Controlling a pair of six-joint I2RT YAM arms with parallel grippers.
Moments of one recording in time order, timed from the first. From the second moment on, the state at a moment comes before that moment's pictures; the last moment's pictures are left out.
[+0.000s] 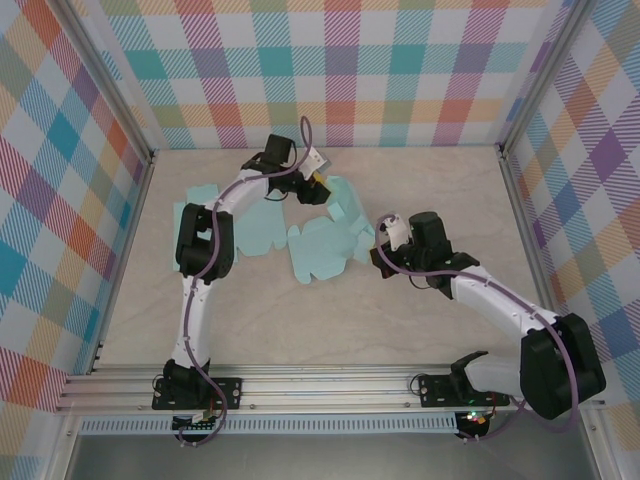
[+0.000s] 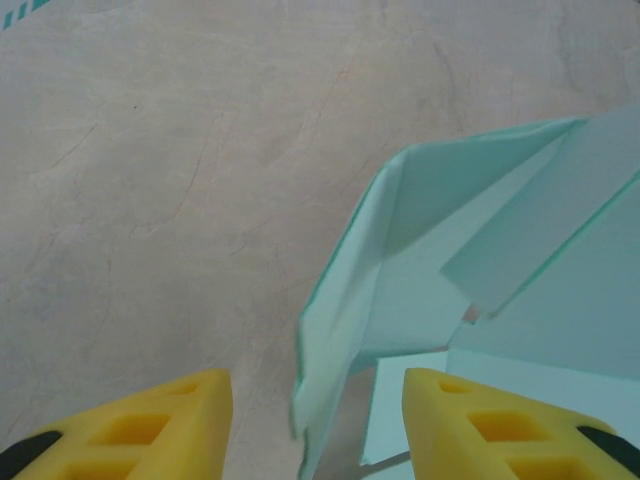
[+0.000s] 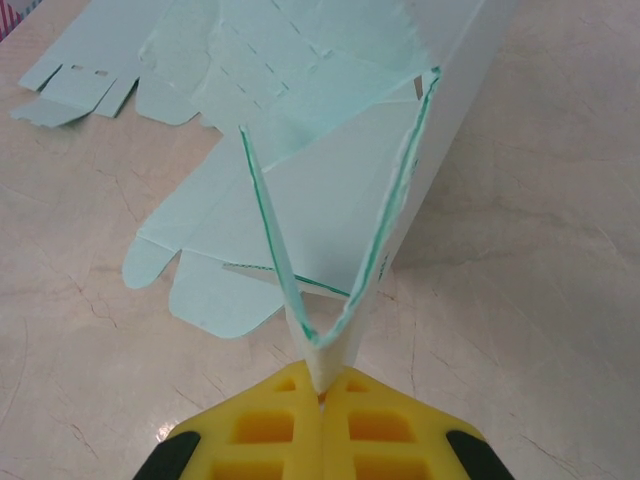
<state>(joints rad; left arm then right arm) -0.34 2.35 1.99 -0.49 0.72 0.45 0.44 1.24 0.70 -0.16 -0.39 0.04</state>
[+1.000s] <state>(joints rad) -0.48 1.90 1.18 0.22 0.11 0.18 0.37 1.18 0.68 -0.20 -0.18 0.15</state>
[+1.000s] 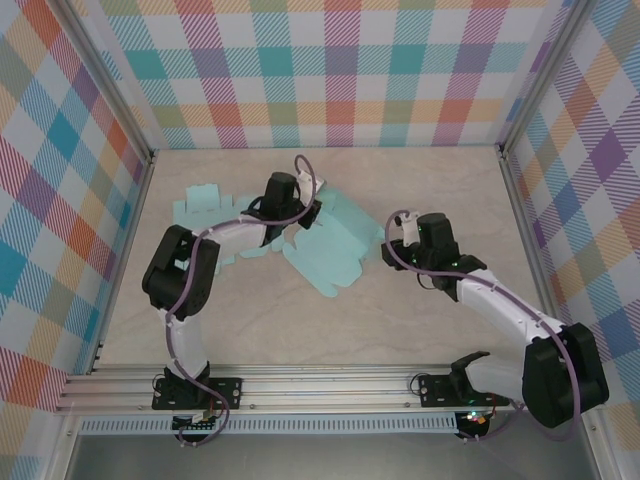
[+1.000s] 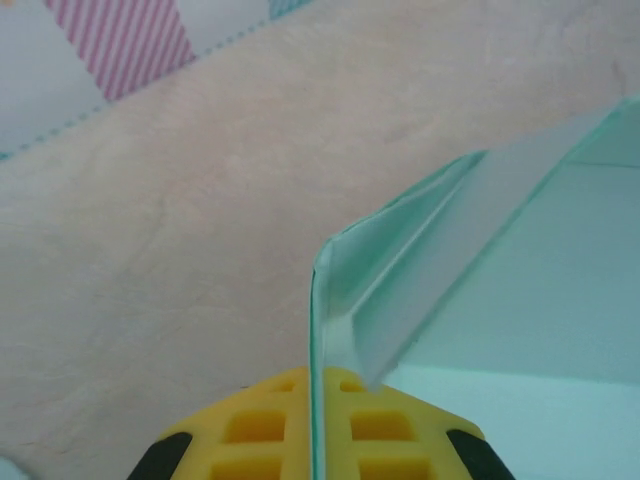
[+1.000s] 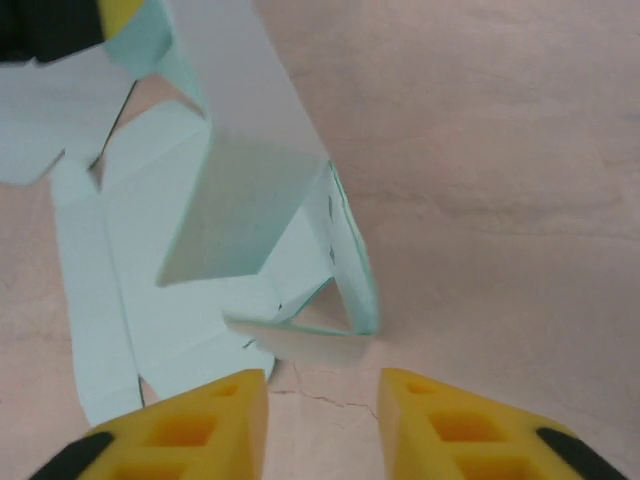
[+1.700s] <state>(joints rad) -0.54 1.87 1.04 0.59 -0.14 0.19 0.29 1.46 1.21 -0.44 -0.40 0.21</state>
